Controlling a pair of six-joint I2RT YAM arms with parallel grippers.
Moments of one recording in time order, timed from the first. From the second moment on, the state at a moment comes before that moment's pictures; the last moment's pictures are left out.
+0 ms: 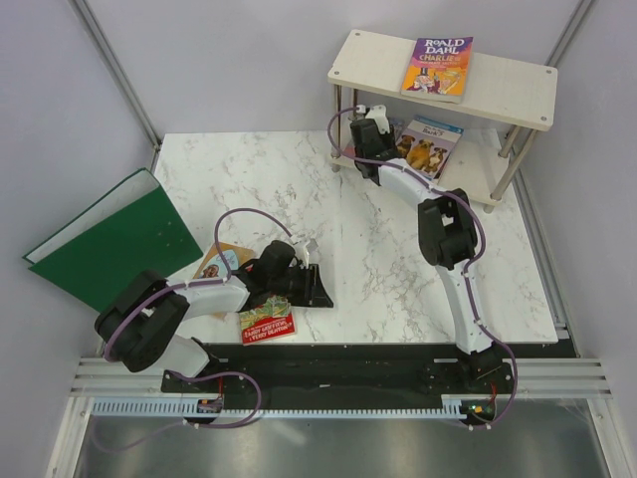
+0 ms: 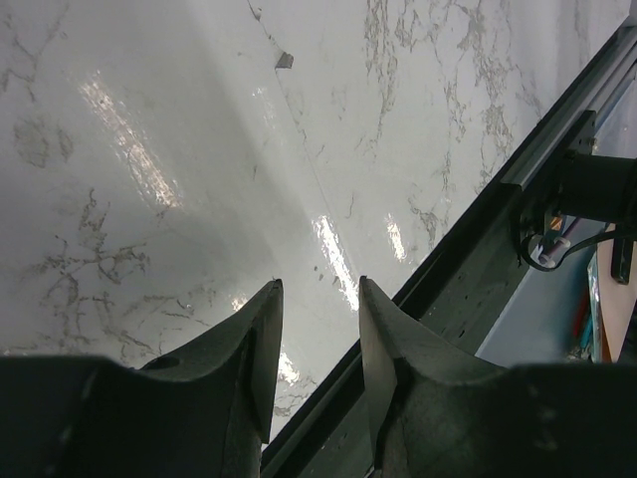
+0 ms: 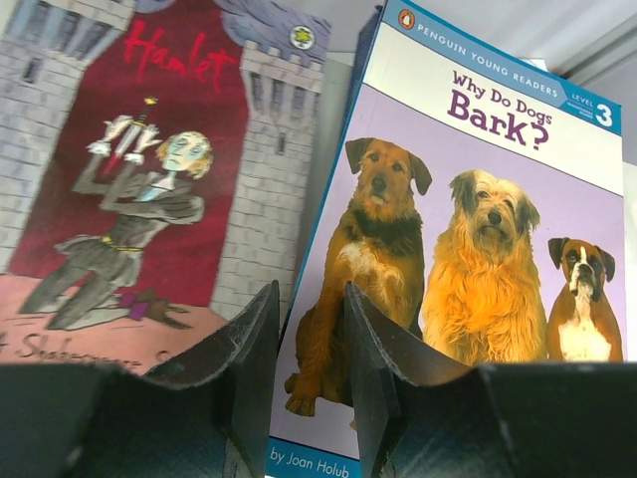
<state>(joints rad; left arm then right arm) -0.72 1.45 0.51 0.19 0.45 -0.67 0.42 2.42 2.06 -0.19 0.81 0.02</state>
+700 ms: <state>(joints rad) -0.72 1.46 0.52 0.19 0.45 -0.67 0.40 2.32 1.93 -0.18 0.75 0.01</state>
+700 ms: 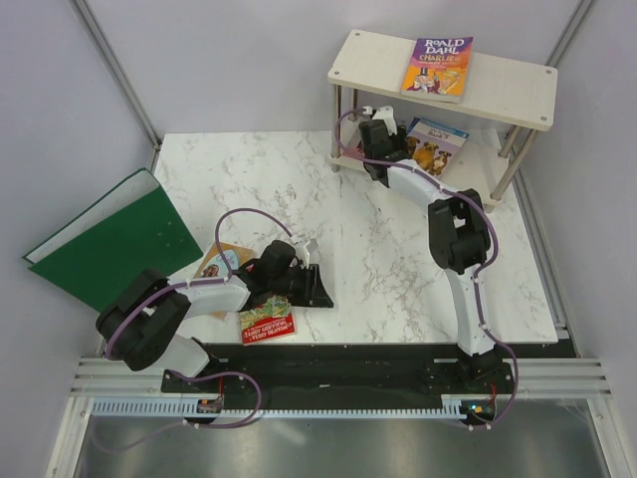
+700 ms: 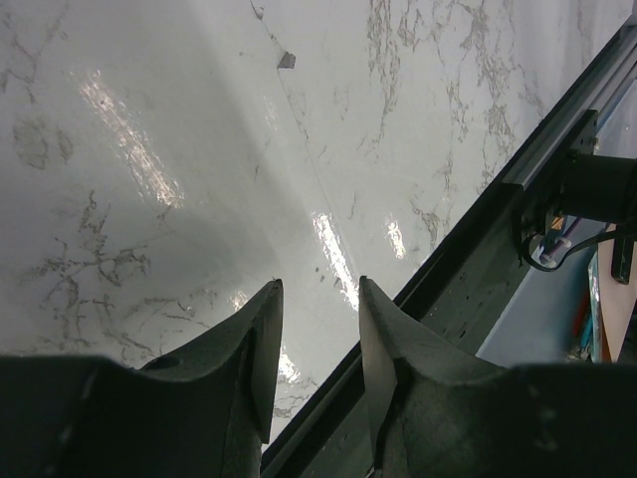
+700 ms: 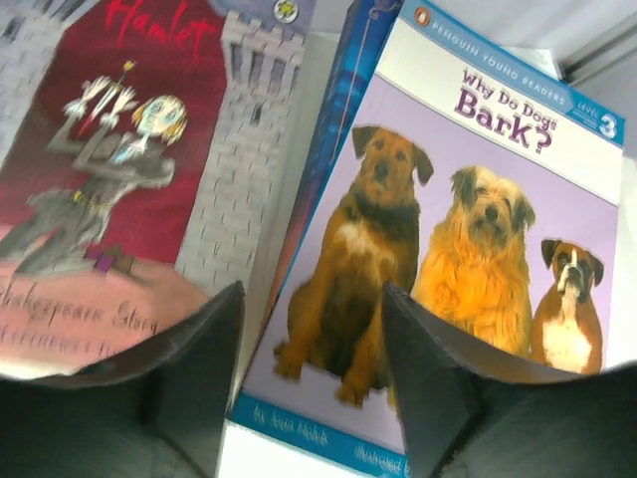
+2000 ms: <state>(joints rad) -0.73 1.46 0.52 0.20 0.45 -0.67 0.35 1.87 1.48 -0.27 0.51 0.05</state>
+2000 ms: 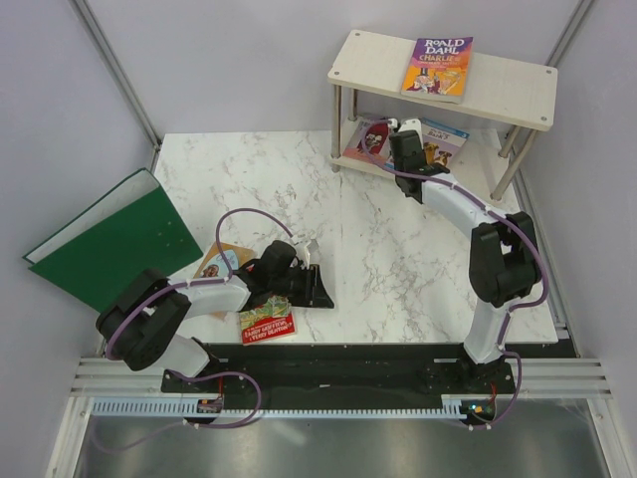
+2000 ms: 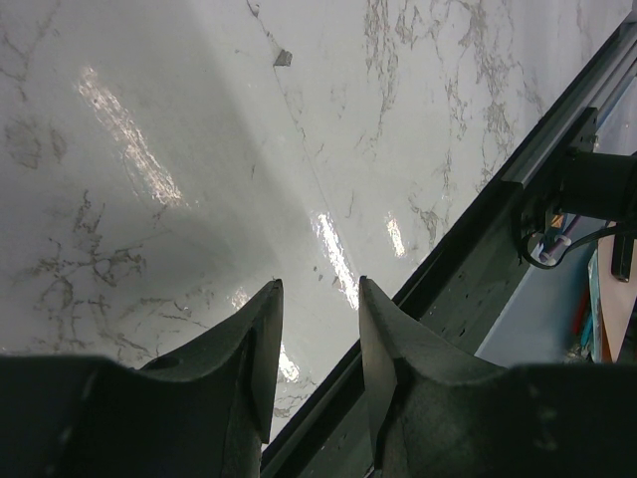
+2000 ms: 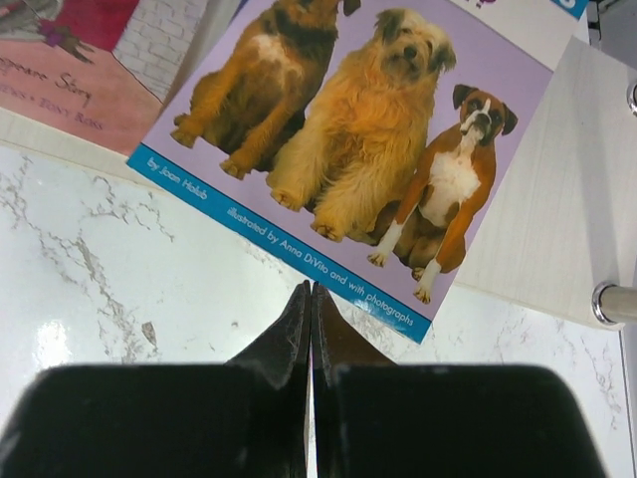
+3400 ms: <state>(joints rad) -0.73 1.46 0.52 0.20 0.45 -0.67 0.25 1.96 1.49 -0.41 0.57 0.13</state>
